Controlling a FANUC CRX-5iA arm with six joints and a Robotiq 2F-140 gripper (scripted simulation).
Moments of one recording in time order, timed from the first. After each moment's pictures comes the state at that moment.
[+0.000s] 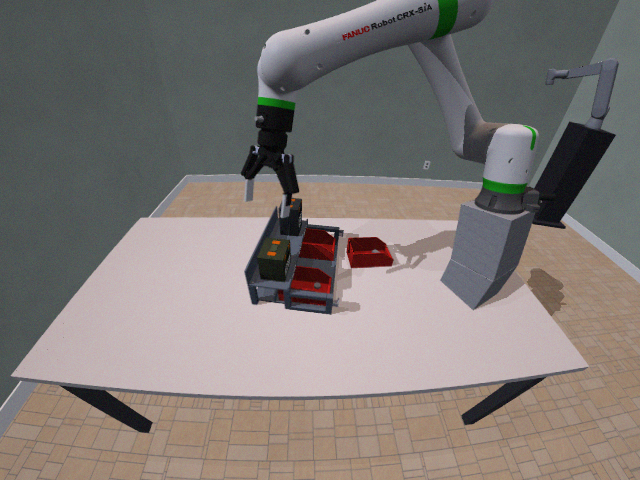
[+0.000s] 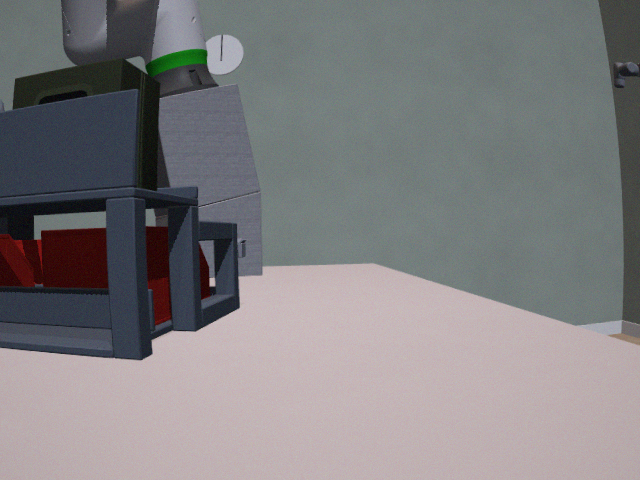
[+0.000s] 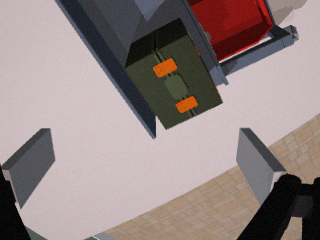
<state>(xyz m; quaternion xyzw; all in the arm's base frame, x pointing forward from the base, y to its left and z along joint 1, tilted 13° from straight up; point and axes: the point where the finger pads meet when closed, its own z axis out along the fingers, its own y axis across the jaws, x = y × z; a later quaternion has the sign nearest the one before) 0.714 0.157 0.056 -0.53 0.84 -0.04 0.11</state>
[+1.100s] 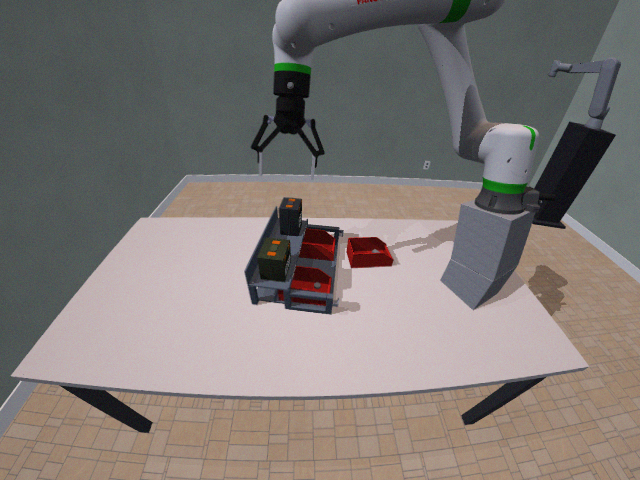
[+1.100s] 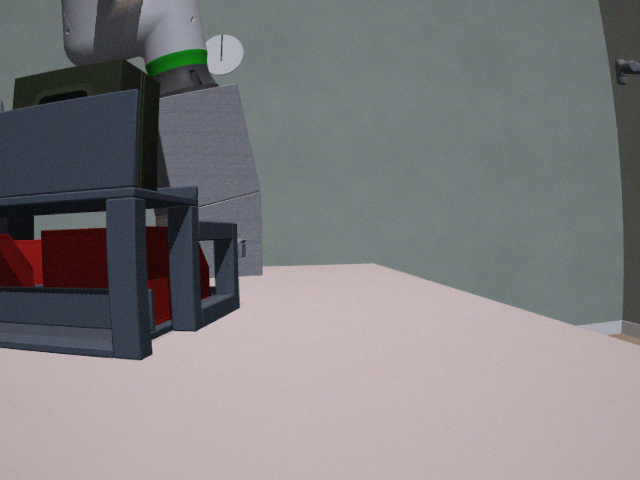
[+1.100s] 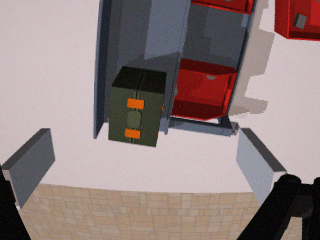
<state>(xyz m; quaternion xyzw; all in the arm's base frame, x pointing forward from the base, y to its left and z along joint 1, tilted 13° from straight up) 0.658 0.102 0.132 -0.77 0.63 -0.05 0.06</state>
